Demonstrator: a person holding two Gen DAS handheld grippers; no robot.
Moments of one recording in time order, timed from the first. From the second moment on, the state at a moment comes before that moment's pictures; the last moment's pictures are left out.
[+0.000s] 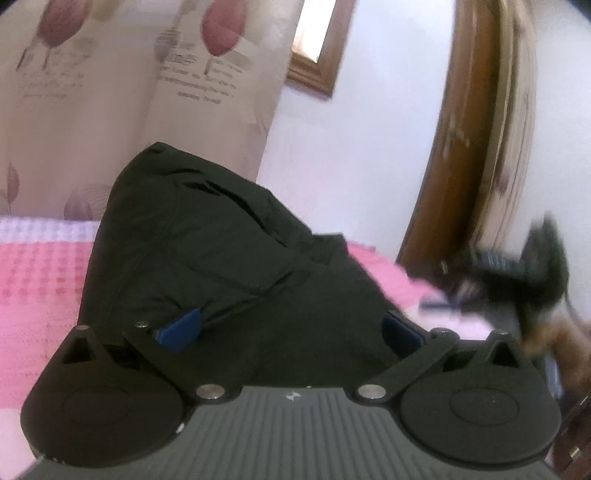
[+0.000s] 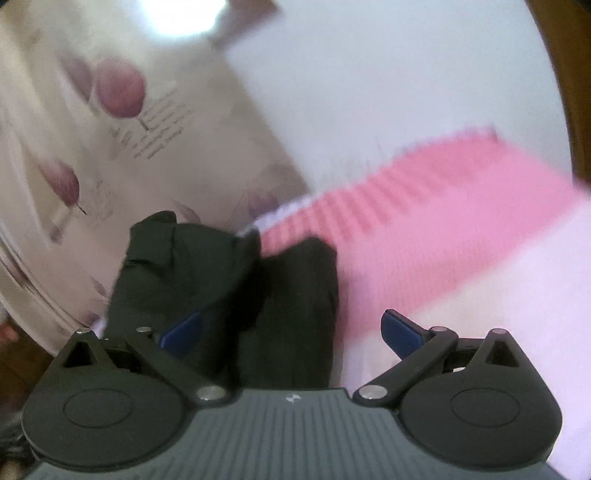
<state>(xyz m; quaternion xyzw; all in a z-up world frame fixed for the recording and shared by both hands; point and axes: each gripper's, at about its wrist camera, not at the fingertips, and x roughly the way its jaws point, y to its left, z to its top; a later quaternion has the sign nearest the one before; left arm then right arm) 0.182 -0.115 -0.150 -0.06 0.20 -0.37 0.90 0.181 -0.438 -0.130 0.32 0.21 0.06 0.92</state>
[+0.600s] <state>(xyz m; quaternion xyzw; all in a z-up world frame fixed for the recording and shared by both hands) 0.253 0.000 -0.147 -0.25 0.28 -0.33 0.87 0.197 -0.420 -0.161 0.39 0.29 0.16 0.86</state>
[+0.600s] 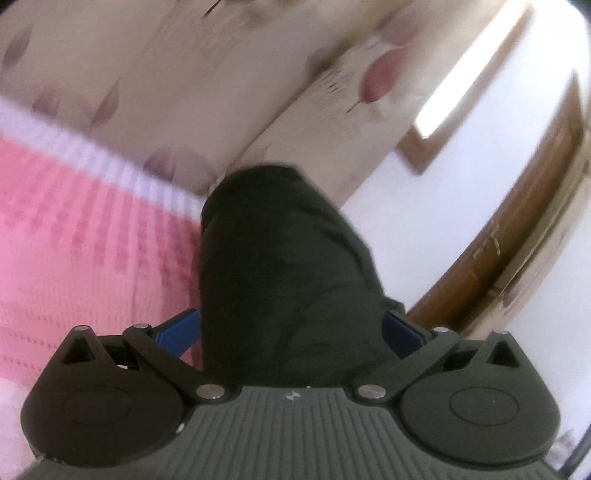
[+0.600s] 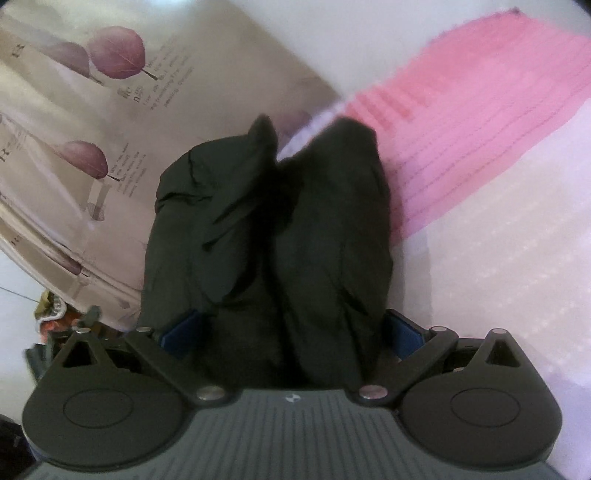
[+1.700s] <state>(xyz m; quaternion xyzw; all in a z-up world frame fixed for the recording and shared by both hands) 0.302 -0.038 -0.189 -0.23 0.38 -0.40 0.80 0.255 -0.410 -0.165 0.31 0.31 0.25 0.86</state>
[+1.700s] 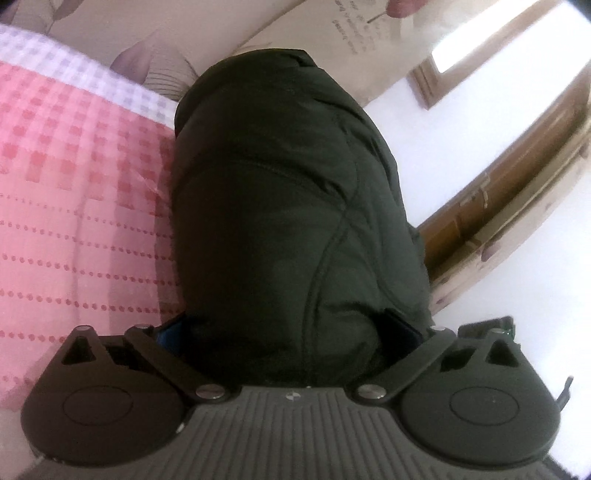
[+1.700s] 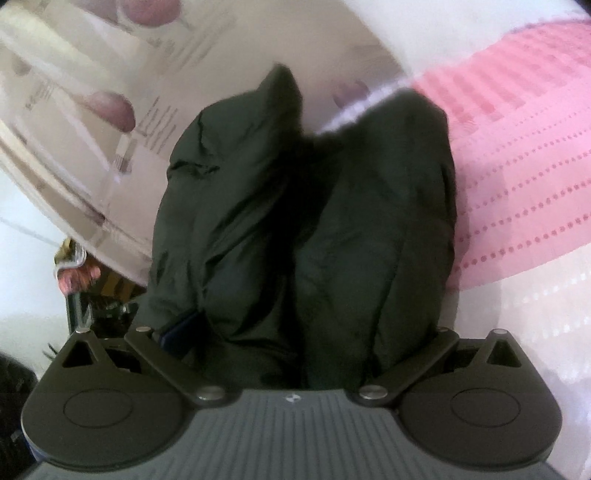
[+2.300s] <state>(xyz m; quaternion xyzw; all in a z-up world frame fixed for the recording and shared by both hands) 0.296 -0.033 -0.189 -0.22 0.36 -0.41 0.81 0.248 -0.393 -0.165 0.30 0.29 0.25 0.87</state>
